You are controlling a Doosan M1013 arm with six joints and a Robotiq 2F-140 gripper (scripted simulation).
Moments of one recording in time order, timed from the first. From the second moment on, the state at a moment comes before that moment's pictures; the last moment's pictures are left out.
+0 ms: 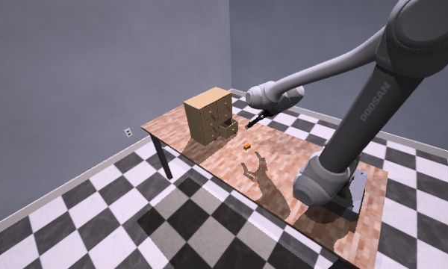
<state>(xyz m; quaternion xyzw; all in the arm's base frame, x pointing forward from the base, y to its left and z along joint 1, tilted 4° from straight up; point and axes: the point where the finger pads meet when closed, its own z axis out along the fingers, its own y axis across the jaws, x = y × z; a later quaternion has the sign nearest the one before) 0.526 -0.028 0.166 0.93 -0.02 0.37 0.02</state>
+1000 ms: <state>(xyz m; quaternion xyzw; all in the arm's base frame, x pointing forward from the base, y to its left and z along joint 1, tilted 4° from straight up) 0.561 -0.017 0.137 0.85 -0.03 0.53 0.05</state>
